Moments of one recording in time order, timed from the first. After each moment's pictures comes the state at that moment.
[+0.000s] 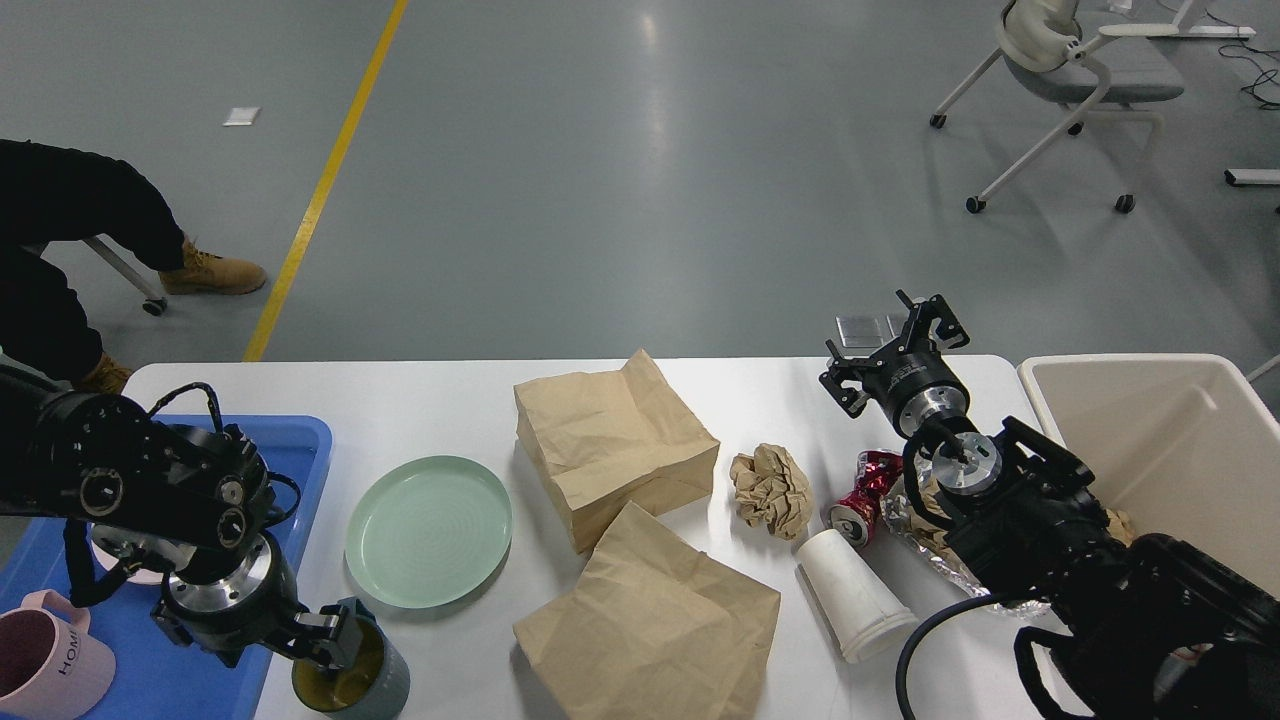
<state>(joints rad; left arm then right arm) -1.67 0.44 1.15 -1.59 0.31 -0.35 0.28 0.84 0.05 0.74 0.06 0.25 0.39 0.13</state>
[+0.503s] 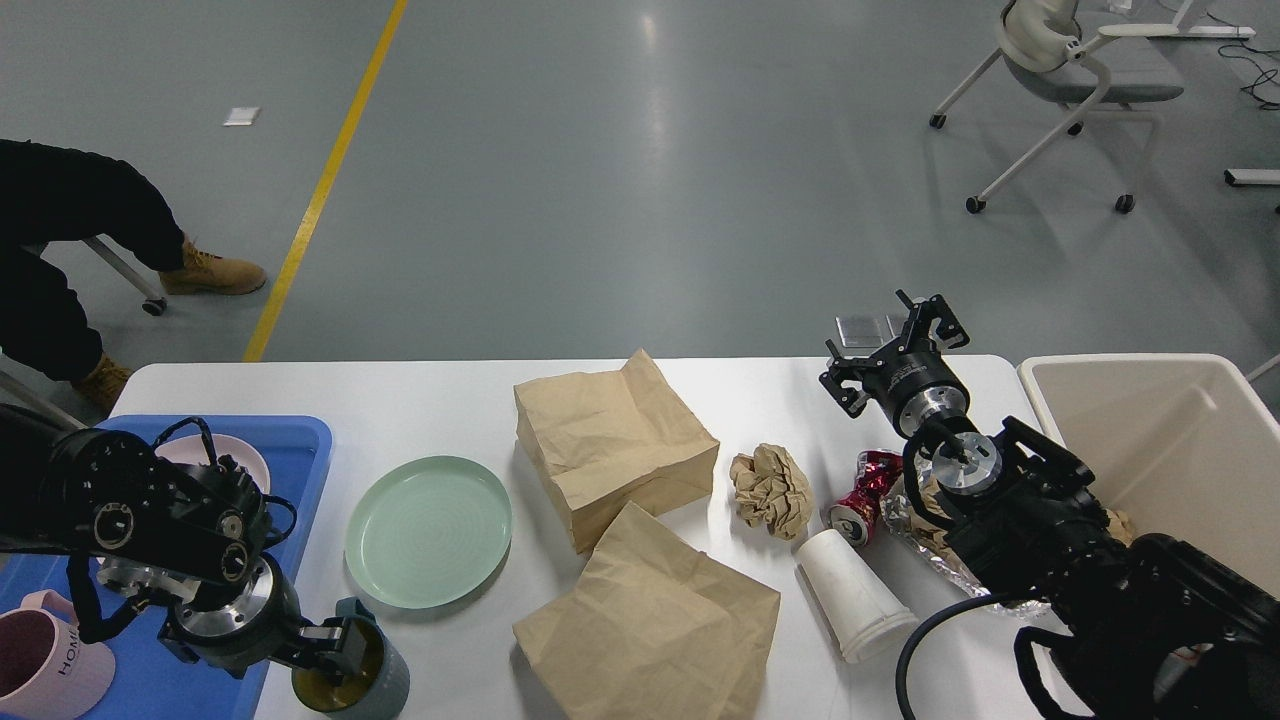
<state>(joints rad) -1.58 0.45 1.14 -1.56 0.31 -0.25 0.28 0.84 0.05 0.74 0.06 0.25 0.39 0.13</state>
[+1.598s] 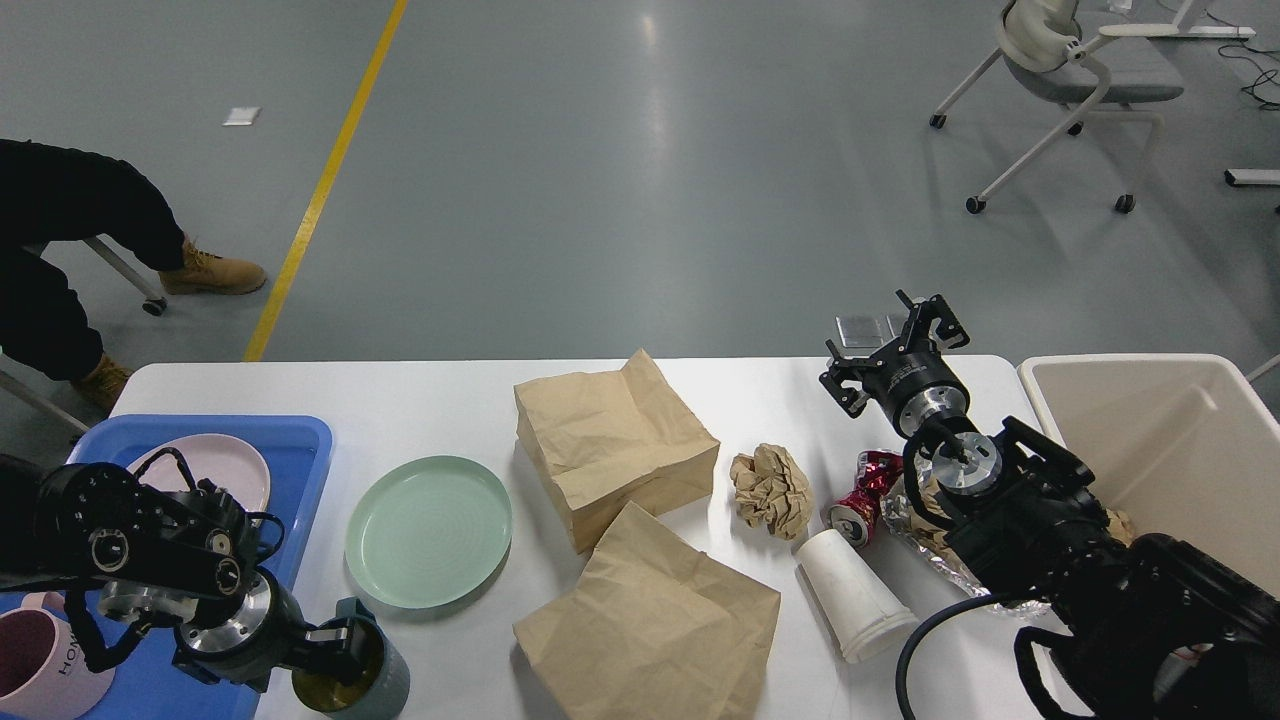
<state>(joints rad) -1.43 0.51 1.04 -1.46 0.31 -0.23 0.25 0.84 0.05 0.74 0.06 0.25 0.39 0.13</state>
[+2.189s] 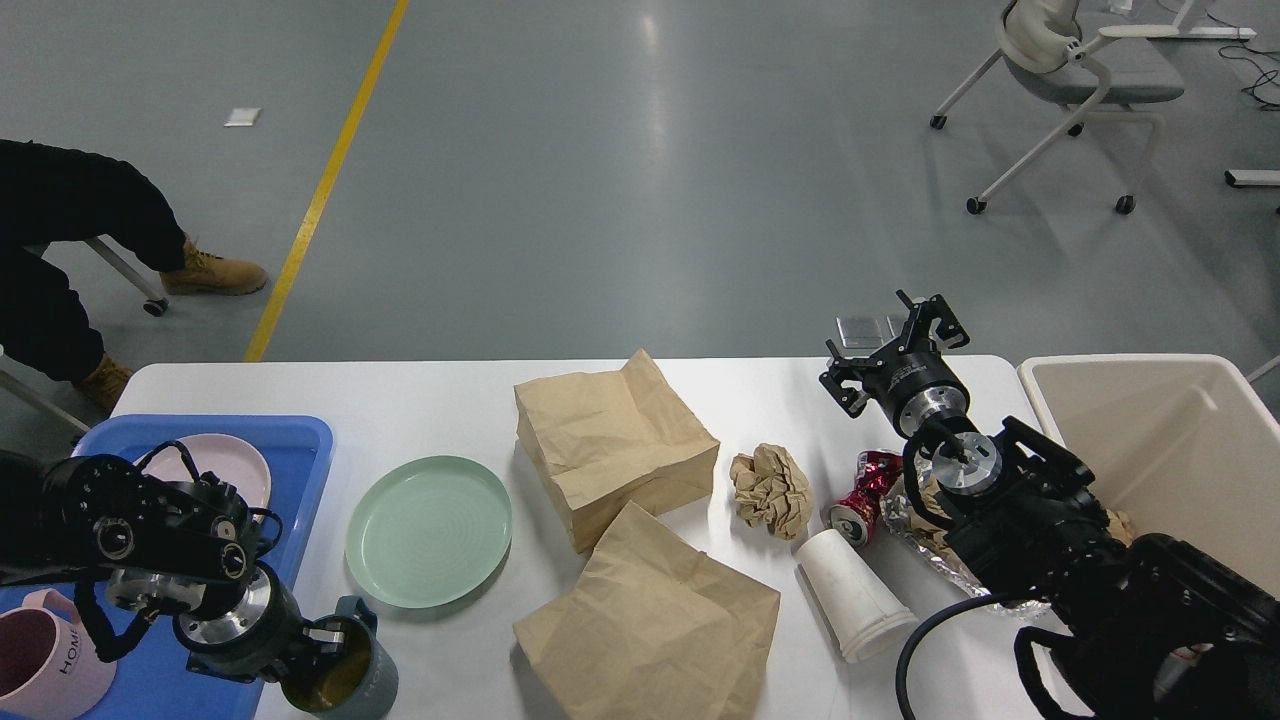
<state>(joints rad) -1.41 0.51 1.00 -1.41 0.29 -0.28 0.31 0.84 0.05 0.74 0.06 0.25 0.39 0.13</state>
